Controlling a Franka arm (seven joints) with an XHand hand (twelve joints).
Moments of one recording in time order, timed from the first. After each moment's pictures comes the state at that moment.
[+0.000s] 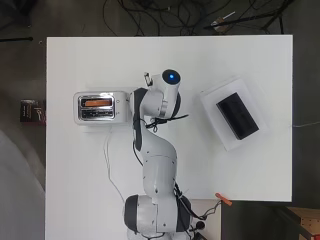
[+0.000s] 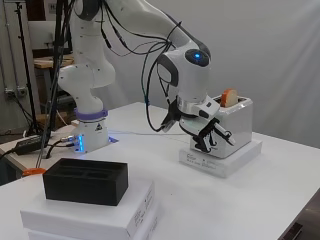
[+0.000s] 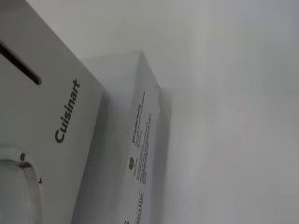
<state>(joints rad) -0.09 0.28 0.07 -1.98 0.22 1.94 -1.14</state>
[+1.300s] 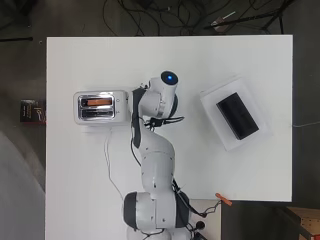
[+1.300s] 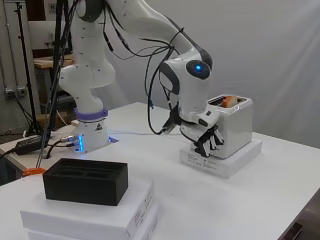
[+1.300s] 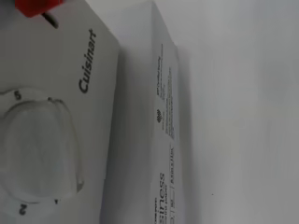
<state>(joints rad) -0.07 0.31 0.06 -1.99 0.28 1.92 -1.12</state>
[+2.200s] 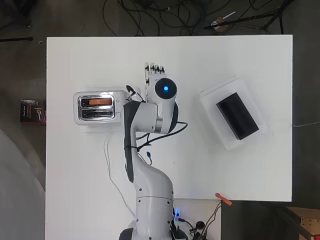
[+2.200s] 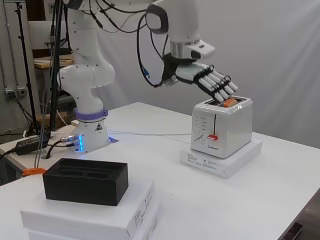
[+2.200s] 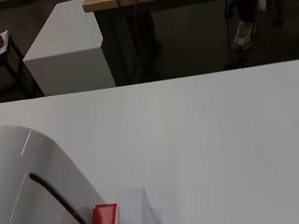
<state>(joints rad) -0.04 -0.01 0.03 -1.99 0.20 1.89 -0.95</state>
